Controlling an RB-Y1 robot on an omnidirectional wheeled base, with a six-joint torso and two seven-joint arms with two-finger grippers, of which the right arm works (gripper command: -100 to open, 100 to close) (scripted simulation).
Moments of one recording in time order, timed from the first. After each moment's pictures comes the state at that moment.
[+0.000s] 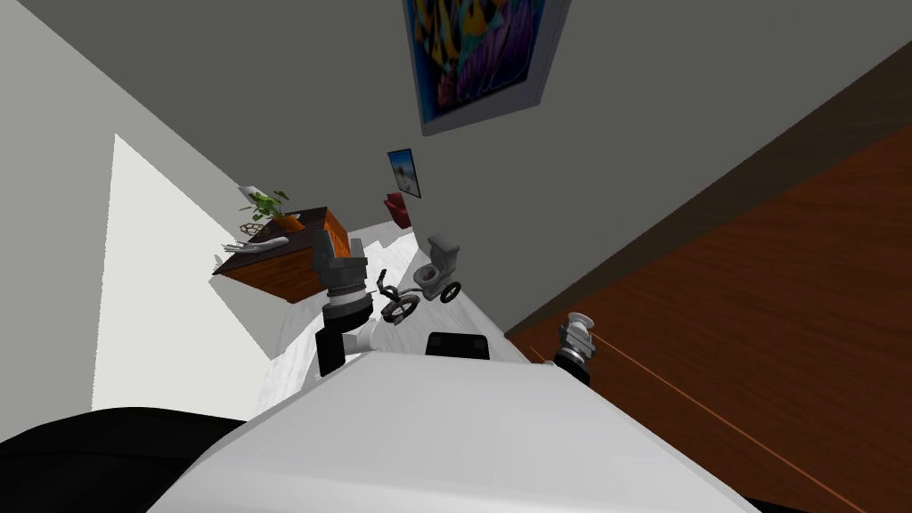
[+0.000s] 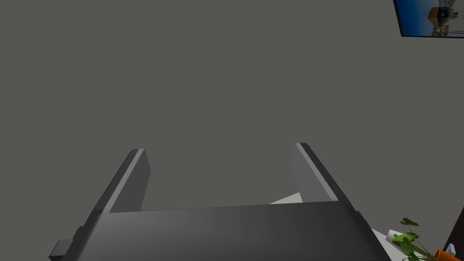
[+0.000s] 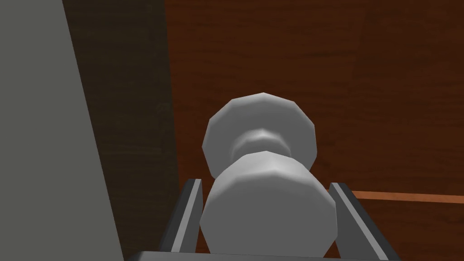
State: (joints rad) arm 0.22 -0.25 -0.26 -0.81 -0.66 -0.87 -1.41
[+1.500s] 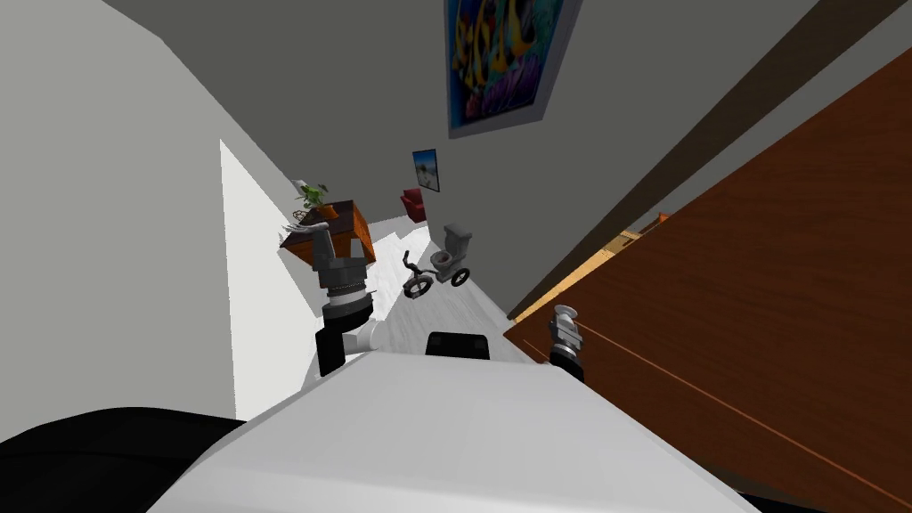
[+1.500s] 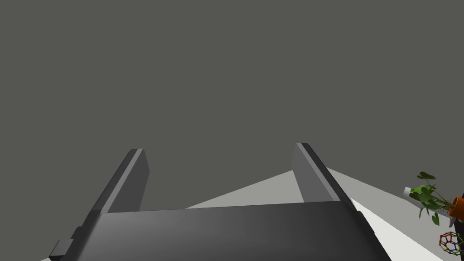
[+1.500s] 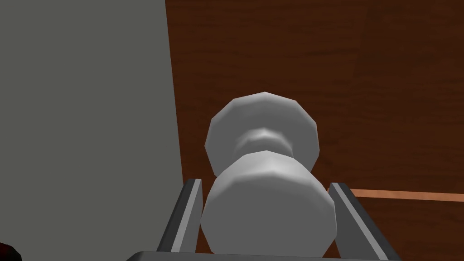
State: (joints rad) arm 0.26 -0.29 -0.13 -0.87 -0.59 -0.85 -1.51
